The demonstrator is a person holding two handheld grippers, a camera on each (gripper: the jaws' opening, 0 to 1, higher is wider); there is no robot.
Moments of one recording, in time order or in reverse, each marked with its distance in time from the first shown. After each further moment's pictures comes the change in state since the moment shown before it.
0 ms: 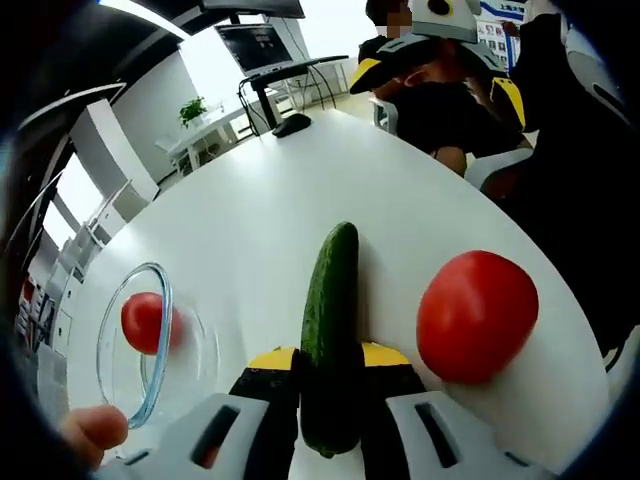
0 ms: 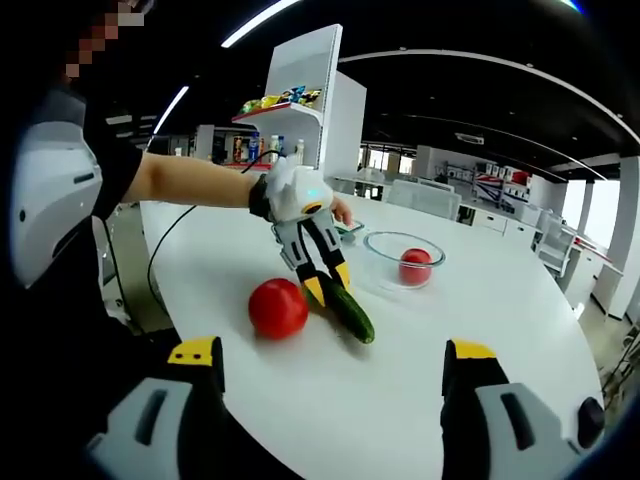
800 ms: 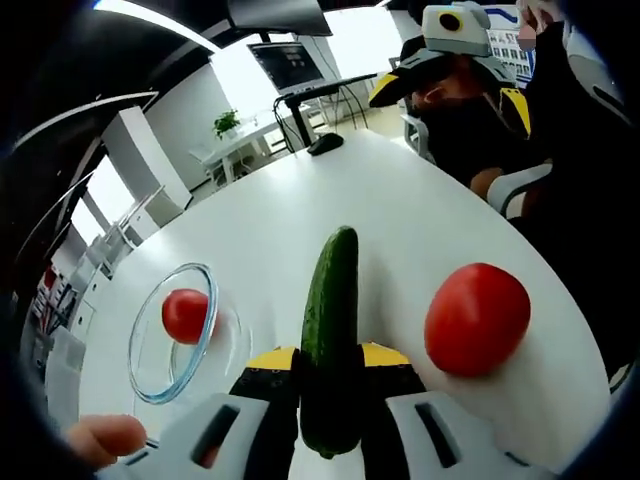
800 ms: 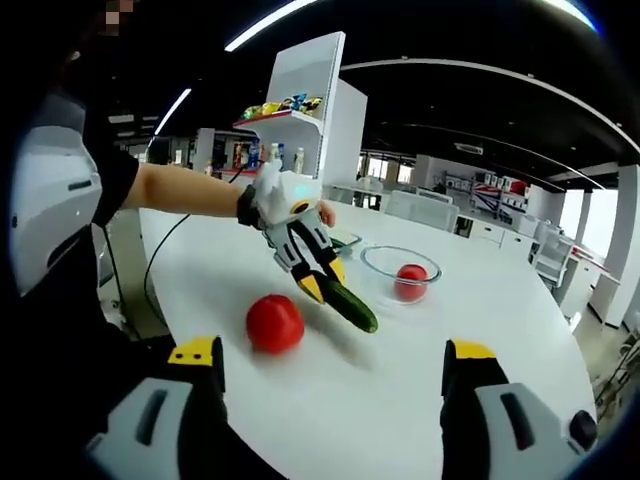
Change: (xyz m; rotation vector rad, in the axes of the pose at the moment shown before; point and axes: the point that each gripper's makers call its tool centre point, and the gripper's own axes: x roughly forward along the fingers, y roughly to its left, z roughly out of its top) left arm -0.030 0.012 0.005 -0.050 -0.078 0.138; right arm -0.004 -0.003 0.020 -0.022 -0.044 -0.017
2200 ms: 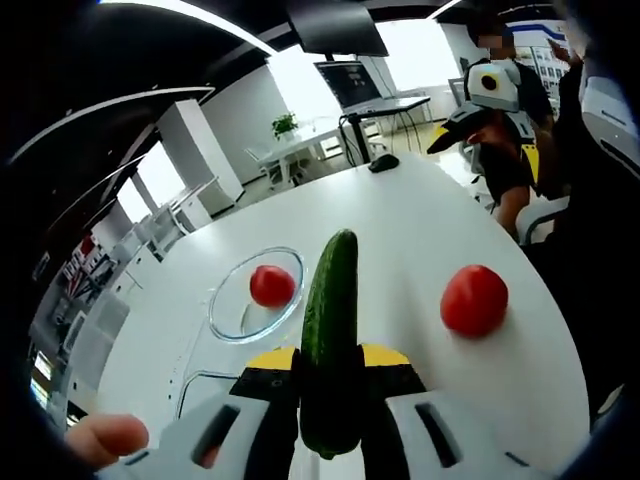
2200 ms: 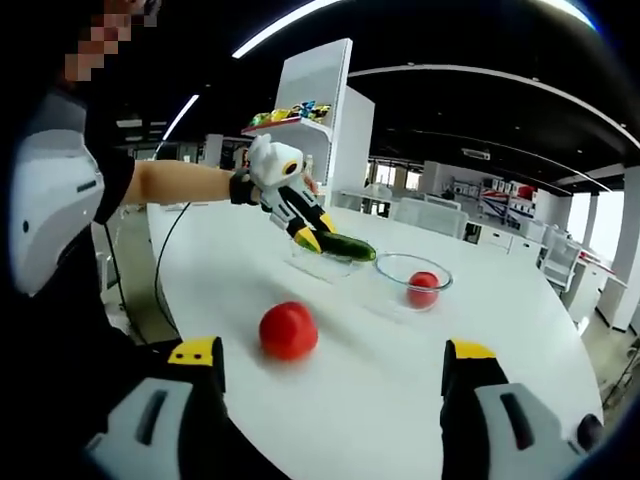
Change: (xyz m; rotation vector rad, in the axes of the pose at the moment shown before) left arm -0.106 0.046 -0.015 -0.115 -0.015 0.226; right arm 0.005 0.013 0.004 -0.001 -0.023 0.047
